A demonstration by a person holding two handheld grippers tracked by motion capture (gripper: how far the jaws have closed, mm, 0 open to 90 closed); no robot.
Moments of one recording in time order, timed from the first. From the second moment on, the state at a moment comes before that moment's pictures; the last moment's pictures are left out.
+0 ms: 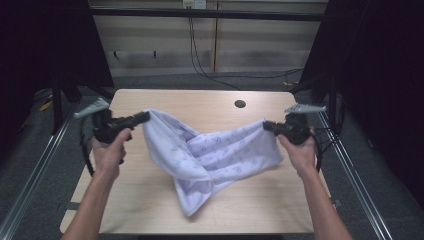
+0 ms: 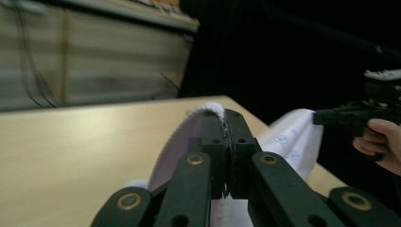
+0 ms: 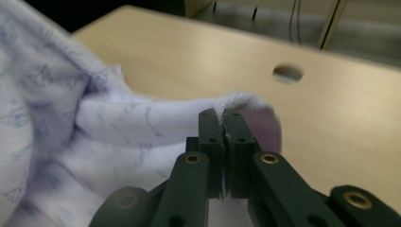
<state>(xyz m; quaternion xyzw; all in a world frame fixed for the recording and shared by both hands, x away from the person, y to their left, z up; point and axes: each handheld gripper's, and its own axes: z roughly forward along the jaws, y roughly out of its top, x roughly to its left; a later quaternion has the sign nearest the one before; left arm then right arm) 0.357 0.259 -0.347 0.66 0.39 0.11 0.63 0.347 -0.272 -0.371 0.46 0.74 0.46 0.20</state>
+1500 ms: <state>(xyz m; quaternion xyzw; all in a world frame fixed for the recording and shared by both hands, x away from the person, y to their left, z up) 0.335 0.313 -0.408 0.67 0.47 0.14 0.56 0.344 -0.134 -0.506 0.42 0.81 0.41 0.06</state>
